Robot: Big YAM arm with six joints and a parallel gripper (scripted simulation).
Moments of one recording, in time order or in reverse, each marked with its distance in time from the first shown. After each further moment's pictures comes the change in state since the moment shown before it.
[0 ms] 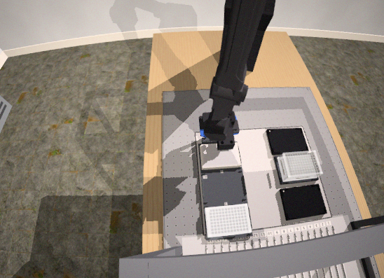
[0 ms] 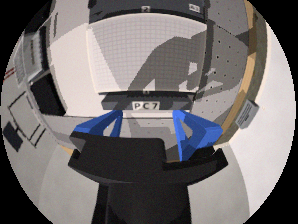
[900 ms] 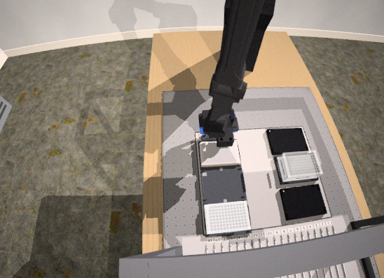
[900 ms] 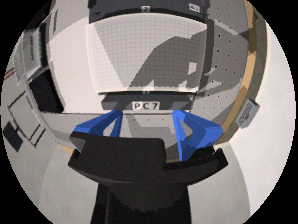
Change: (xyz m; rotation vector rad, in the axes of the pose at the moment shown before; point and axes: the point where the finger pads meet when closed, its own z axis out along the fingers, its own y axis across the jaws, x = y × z) arm 0.009 0.000 0.000 0.000 0.000 0.004
